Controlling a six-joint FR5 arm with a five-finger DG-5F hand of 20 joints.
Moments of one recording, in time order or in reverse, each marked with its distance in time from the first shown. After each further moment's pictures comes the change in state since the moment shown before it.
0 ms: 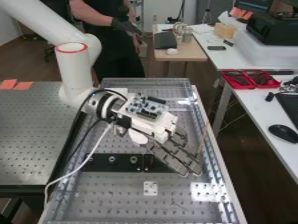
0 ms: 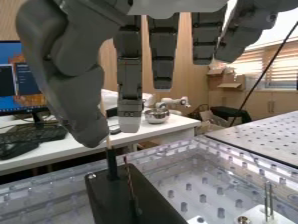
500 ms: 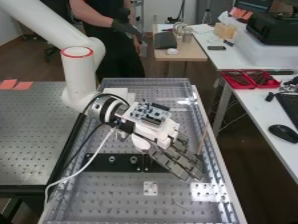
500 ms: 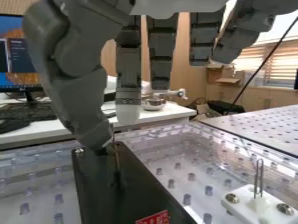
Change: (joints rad) arm -0.004 -0.036 0.031 -0.037 -0.005 -0.042
